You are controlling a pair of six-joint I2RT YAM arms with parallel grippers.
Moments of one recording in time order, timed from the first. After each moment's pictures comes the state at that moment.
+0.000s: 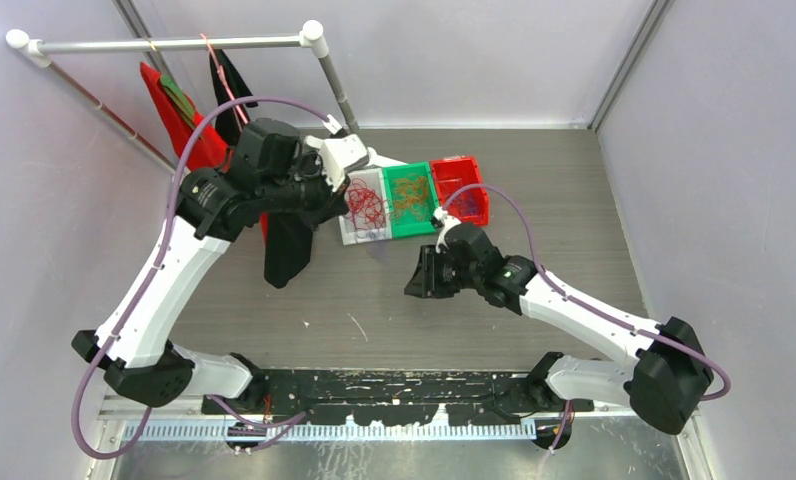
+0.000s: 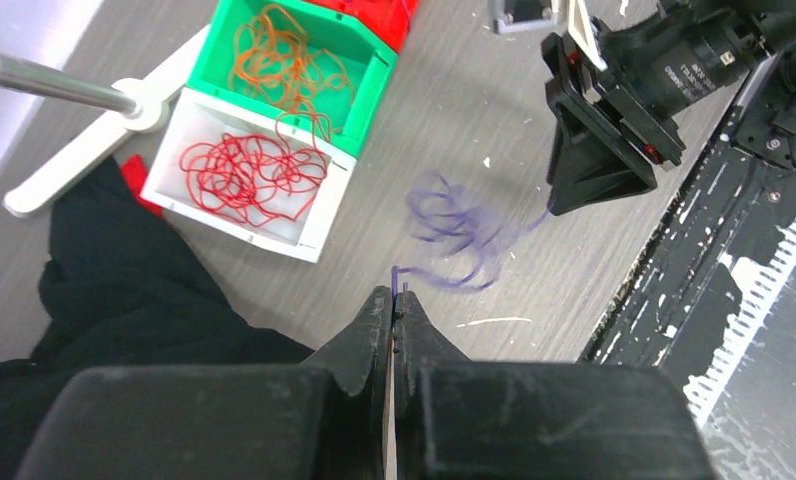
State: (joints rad) left arm -0.63 1.35 1.79 -1.10 0.29 0.32; right arm 0.77 1.16 0.79 -0.29 -0.22 0.68
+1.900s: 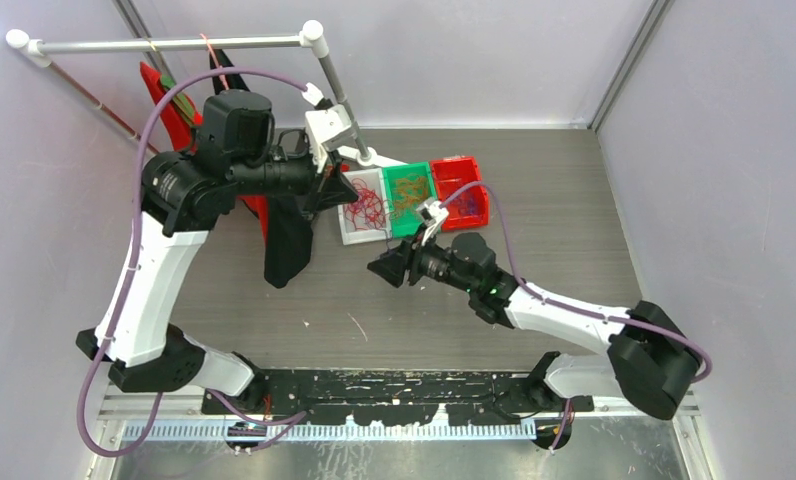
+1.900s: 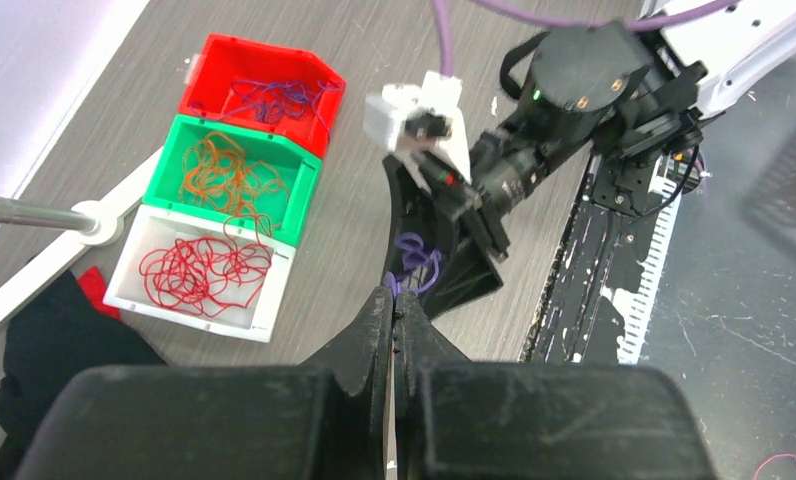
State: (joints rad) left arm -0.63 1.43 2.16 -1.23 0.50 0.26; right arm 0.84 1.25 0.59 0.57 -0.25 0.55
